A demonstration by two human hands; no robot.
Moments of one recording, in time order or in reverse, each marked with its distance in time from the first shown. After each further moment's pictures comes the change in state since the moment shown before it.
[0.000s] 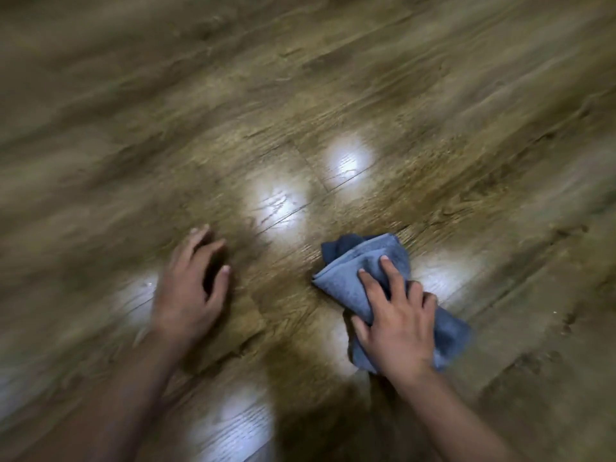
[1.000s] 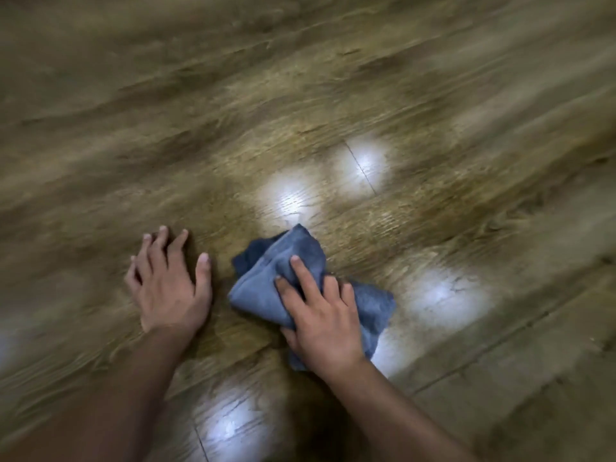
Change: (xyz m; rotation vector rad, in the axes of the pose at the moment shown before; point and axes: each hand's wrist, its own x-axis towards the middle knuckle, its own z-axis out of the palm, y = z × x) left_hand -0.012 -0.071 -0.016 0.266 0.204 -0.283; right_hand 0.017 -0.143 -0.001 0.081 0.008 -0.399
